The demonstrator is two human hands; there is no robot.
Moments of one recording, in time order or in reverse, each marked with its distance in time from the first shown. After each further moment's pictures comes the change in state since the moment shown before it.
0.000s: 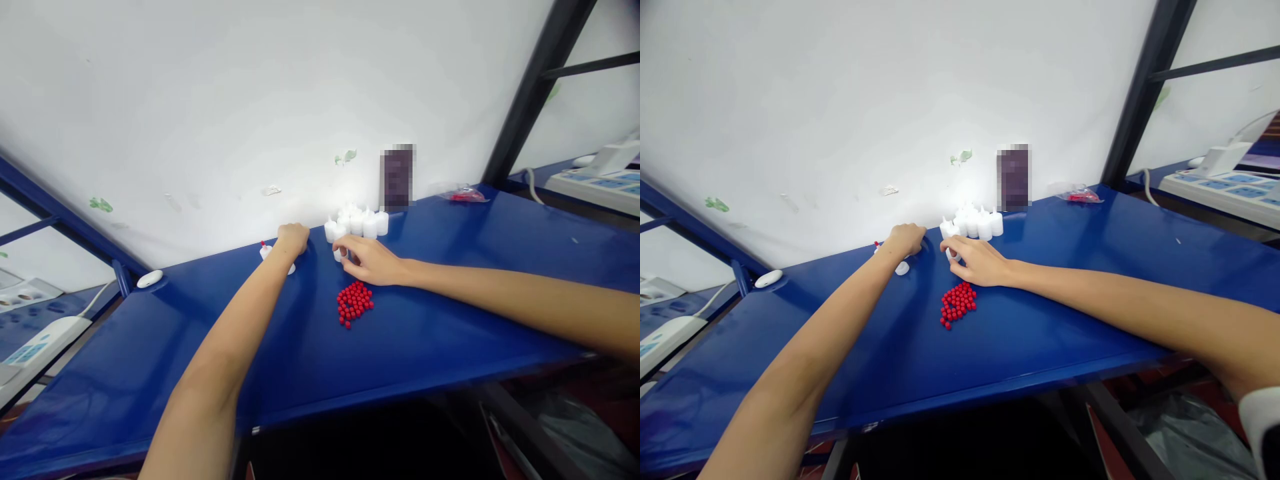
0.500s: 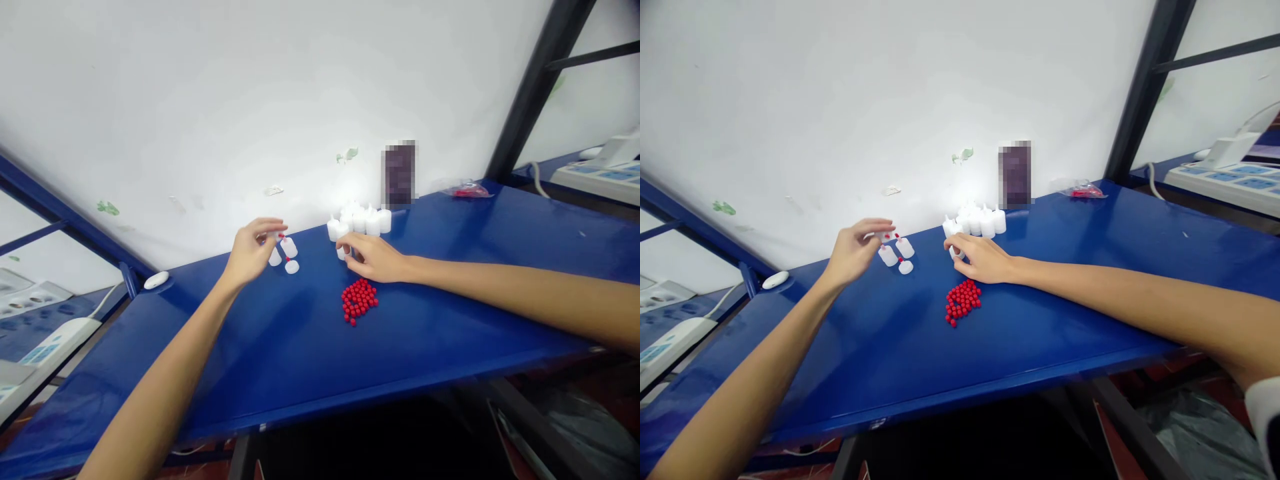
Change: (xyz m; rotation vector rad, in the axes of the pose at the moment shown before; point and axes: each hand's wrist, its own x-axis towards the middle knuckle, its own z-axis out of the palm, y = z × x) left_hand -0.113 -0.049 -0.026 -0.914 0.623 0.146; right_hand -0.001 0.002 0.001 0.011 -0.014 0.021
